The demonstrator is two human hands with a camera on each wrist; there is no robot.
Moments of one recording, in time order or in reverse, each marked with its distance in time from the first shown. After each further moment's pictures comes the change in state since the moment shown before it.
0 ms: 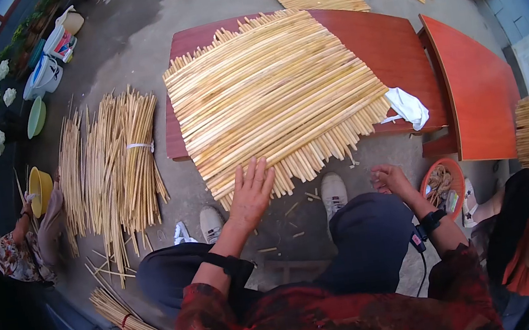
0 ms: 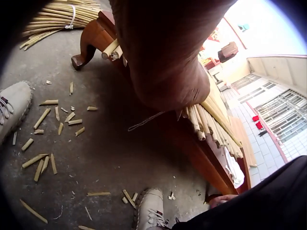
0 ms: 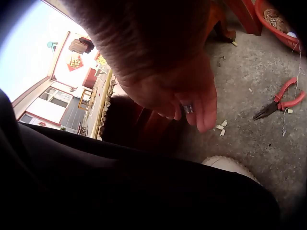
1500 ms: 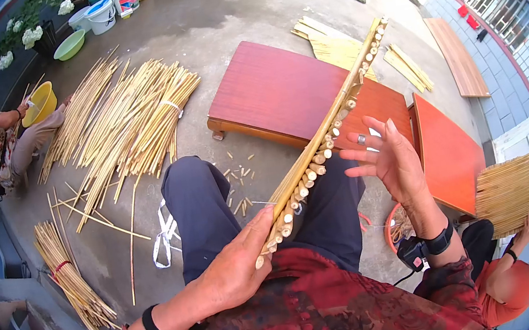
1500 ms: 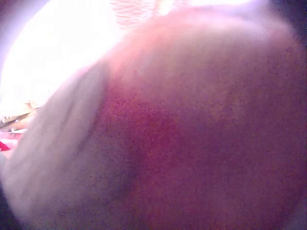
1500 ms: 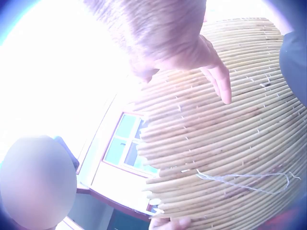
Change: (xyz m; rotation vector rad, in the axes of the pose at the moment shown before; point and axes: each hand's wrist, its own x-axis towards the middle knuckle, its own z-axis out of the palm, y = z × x) left_hand -0.178 0.115 -0.248 -0.968 0.151 -0.227; right_hand -0.251 -0.256 0.085 0.481 -0.240 -0.571
